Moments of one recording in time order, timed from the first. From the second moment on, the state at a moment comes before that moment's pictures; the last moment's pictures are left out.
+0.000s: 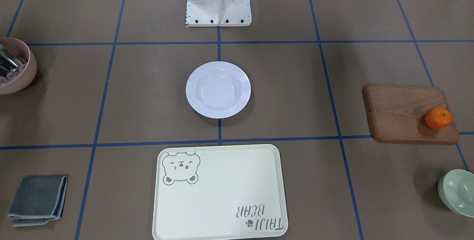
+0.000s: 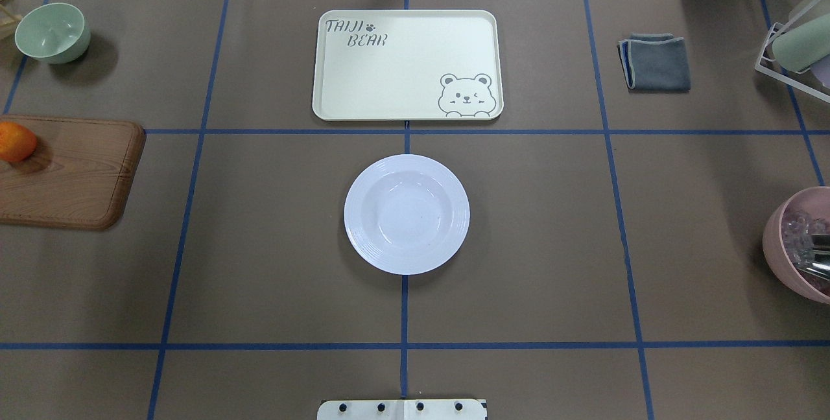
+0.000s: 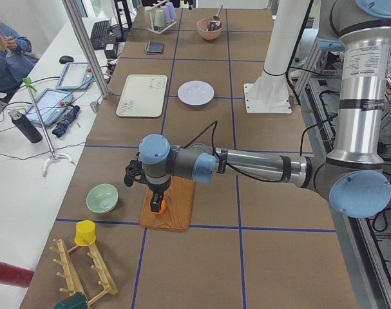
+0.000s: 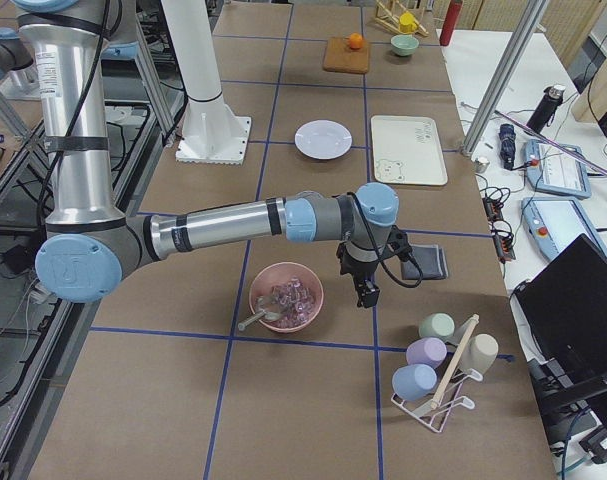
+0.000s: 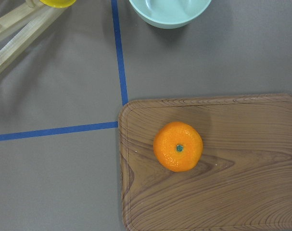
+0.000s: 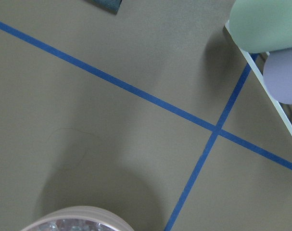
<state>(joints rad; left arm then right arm) -1.50 -1.58 -1.67 -1.66 -2.38 -0.06 1.45 -1.53 1.73 -1.69 2.32 -0.29</state>
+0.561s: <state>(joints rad) -1.37 -1.62 -1.52 -1.88 -2.35 -0.06 1.45 -1.54 1.73 -1.67 2.36 -0.30</state>
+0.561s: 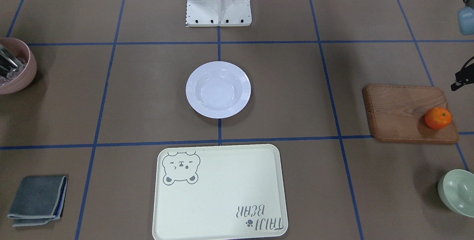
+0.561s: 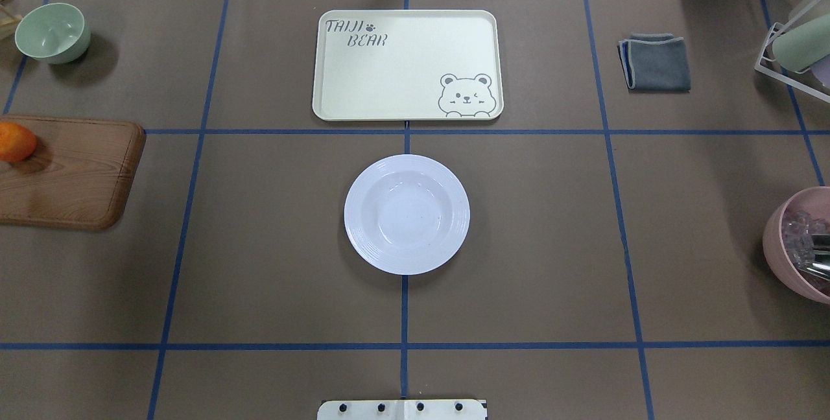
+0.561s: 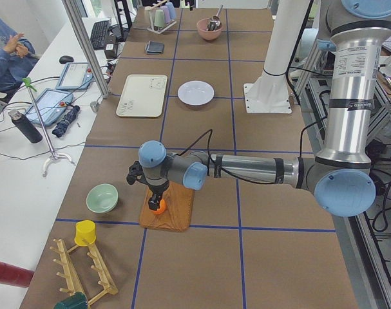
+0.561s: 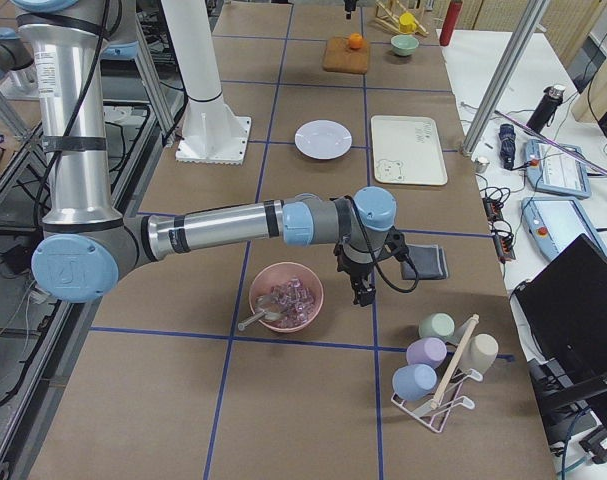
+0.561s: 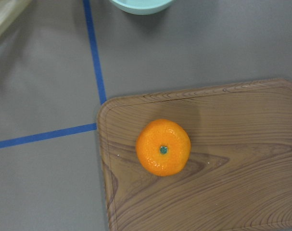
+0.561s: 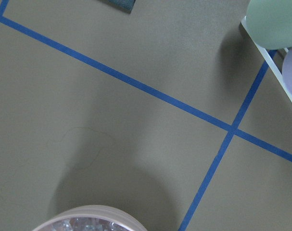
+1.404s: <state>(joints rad) -1.25 -1.73 -1.33 -1.93 -2.25 -0.06 1.43 -1.53 1.72 -1.66 2.35 -0.29</state>
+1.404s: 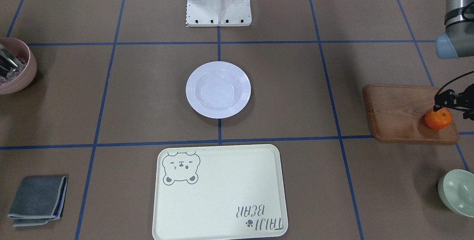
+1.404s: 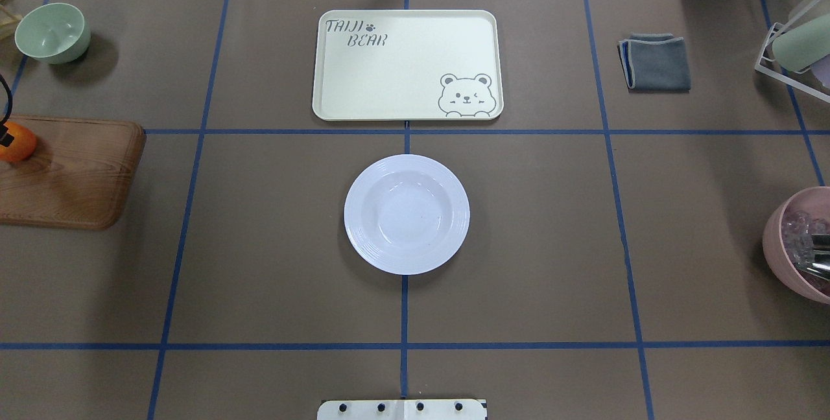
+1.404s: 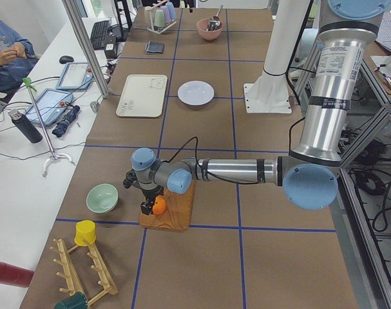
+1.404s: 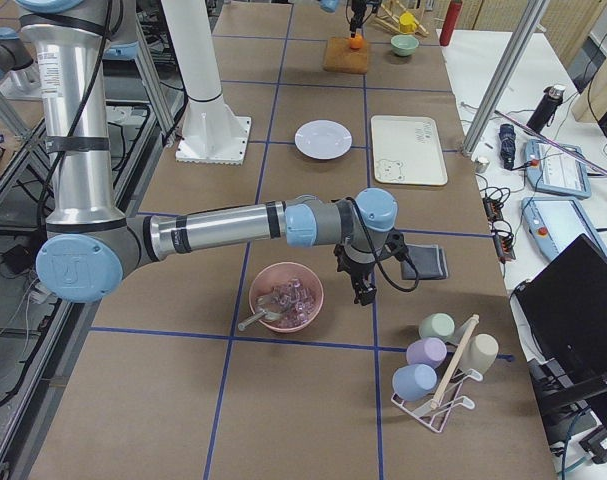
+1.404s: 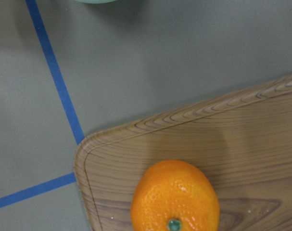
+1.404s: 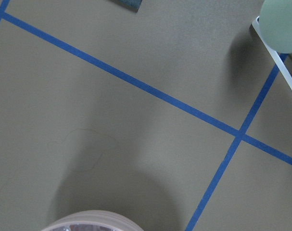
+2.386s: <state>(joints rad) -1.20 -1.77 -1.25 -1.94 -2.25 -0.12 1.42 -1.53 1.71 -1.66 2.35 -0.28</state>
